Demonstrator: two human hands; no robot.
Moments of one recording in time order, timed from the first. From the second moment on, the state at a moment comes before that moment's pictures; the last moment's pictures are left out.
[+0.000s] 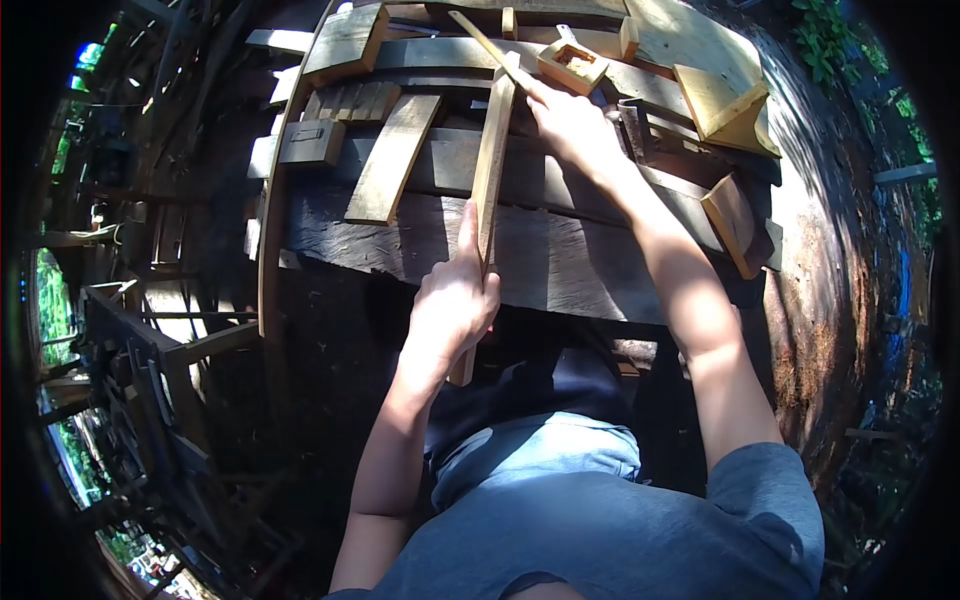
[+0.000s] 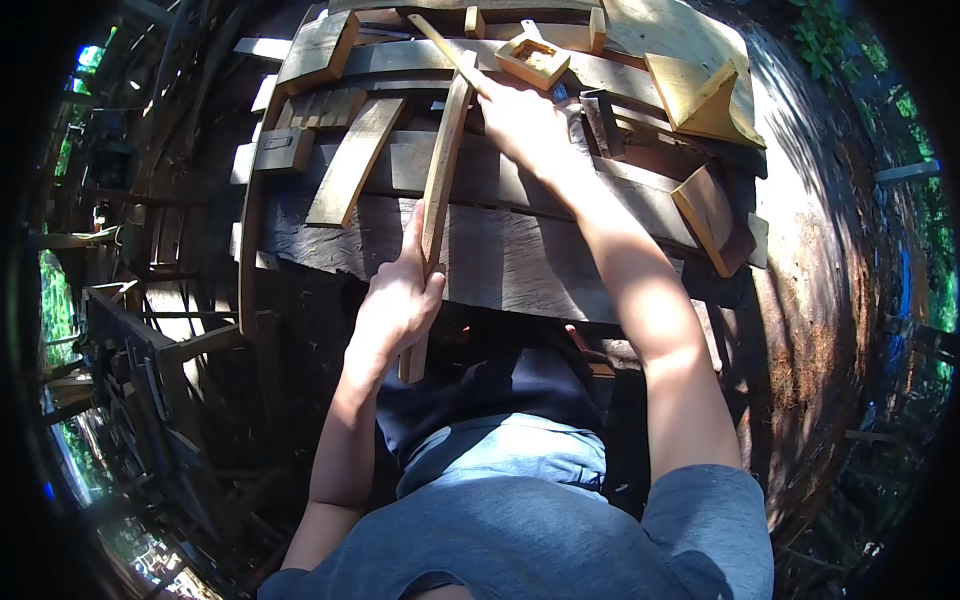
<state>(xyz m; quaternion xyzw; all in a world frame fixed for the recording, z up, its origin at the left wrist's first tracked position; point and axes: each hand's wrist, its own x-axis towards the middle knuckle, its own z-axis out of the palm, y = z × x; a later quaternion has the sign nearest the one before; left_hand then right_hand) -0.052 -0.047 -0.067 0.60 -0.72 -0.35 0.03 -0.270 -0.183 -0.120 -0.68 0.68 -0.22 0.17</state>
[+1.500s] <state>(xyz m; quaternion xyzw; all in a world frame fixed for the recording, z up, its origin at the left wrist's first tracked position) -0.052 -0.047 -0.061 0.61 -0.71 -0.36 0.03 -0.270 -0.219 -0.140 -0.73 0.65 -0.21 0.05</state>
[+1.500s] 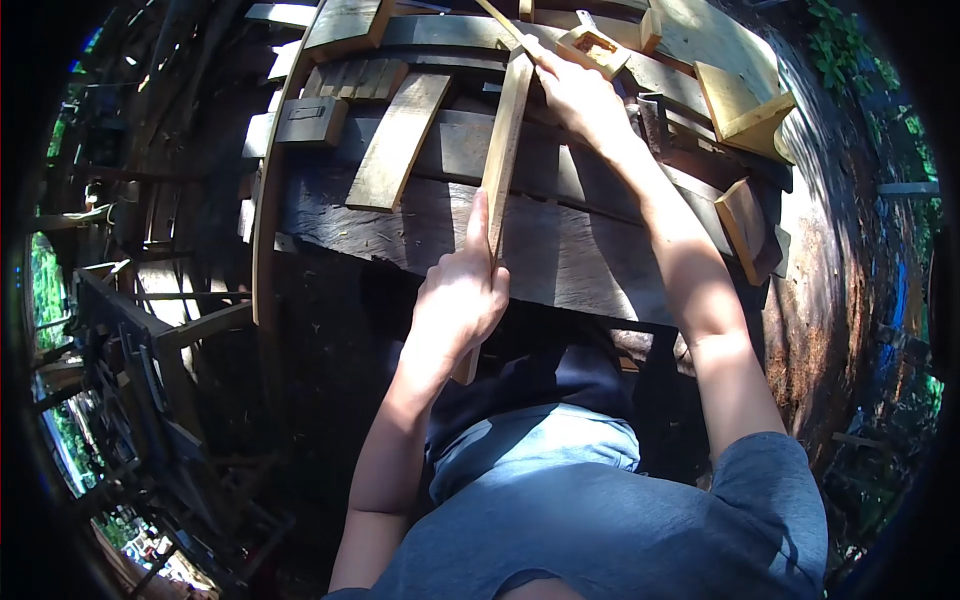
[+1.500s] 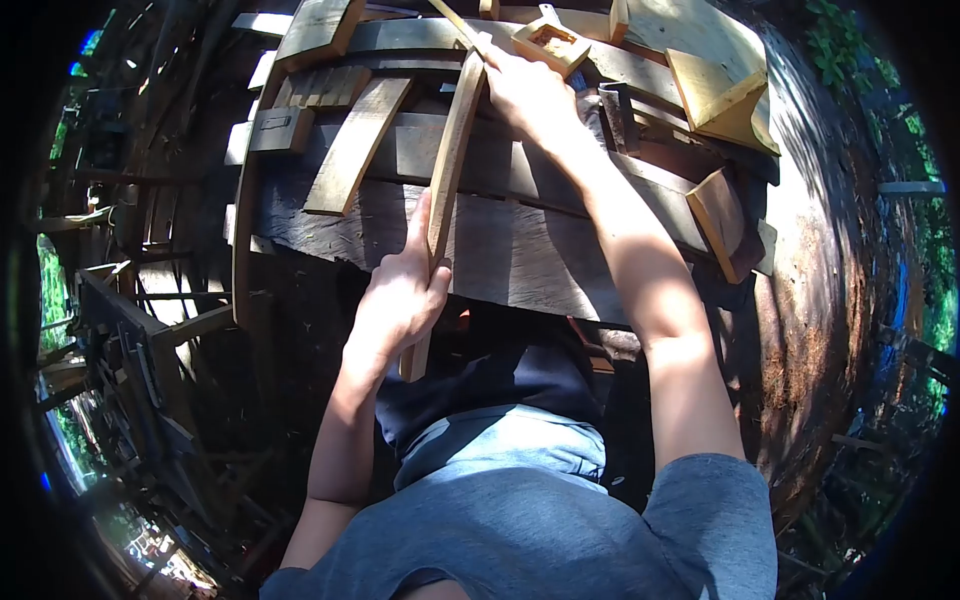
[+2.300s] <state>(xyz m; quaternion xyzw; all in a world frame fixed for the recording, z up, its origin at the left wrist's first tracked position) -0.052 -0.047 -0.064 0.59 -0.72 -0.37 0.03 -0.269 -0.213 -0.134 -0.70 0.65 -0.27 0.11</state>
